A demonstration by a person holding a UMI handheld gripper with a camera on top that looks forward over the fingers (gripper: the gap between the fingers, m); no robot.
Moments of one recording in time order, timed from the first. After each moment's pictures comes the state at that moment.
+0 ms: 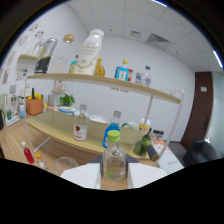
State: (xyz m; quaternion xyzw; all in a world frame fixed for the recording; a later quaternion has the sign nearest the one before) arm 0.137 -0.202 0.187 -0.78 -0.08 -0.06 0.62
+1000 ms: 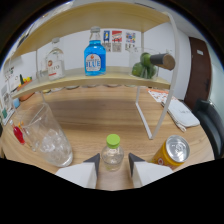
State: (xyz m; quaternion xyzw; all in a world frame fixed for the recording) arm 0.165 -0.225 0.020 -0.89 0.00 -0.01 0.46
